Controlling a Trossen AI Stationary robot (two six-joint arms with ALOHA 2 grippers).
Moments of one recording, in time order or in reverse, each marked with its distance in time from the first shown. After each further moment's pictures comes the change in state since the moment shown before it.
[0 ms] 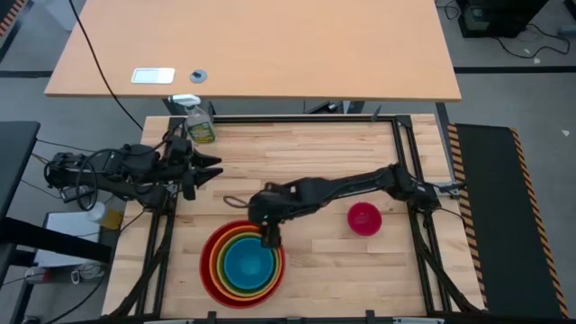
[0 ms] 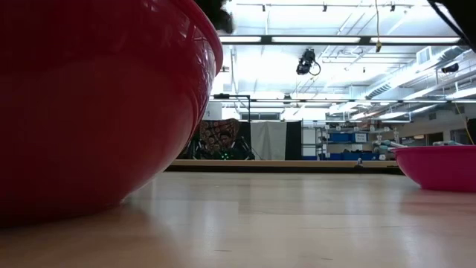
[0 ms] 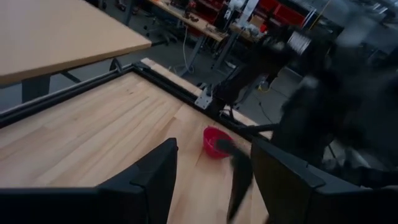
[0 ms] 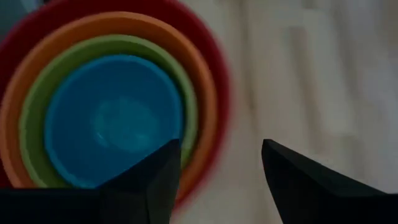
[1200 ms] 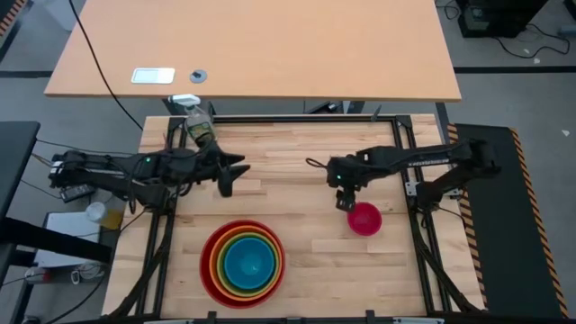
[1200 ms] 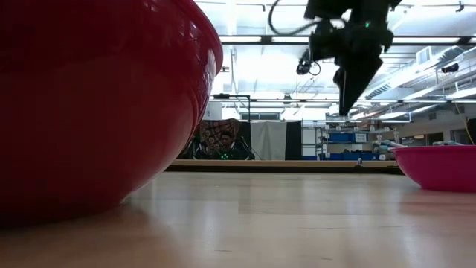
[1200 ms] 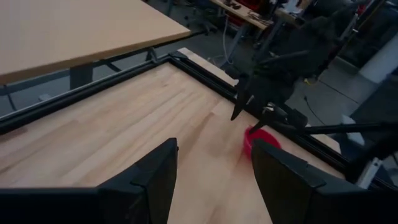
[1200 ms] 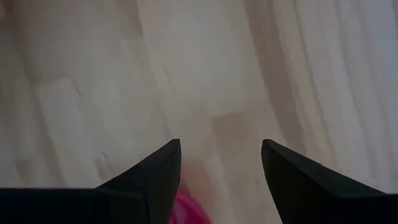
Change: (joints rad) left arm 0.084 0.283 0.000 0.159 -0.057 0.006; right arm -0.245 -0.789 -1.144 0.041 -0.047 -0.005
